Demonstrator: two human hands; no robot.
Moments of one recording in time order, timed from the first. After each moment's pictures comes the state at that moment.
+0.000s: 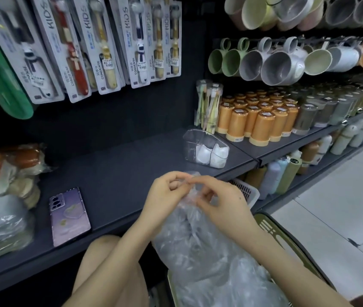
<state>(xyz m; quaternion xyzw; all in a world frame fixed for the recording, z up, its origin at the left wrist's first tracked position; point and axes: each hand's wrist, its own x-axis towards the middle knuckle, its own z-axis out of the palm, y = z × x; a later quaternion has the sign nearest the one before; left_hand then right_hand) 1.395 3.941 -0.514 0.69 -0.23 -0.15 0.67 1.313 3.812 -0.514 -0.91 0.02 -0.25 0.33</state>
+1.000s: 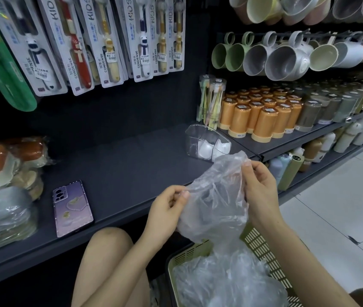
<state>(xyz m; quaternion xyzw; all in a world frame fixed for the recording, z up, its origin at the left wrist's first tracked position) 1.377 3.950 -0.559 0.75 -0.21 -0.08 0.62 1.312 3.772 -0.521 -0.64 0.20 -0.34 0.66</state>
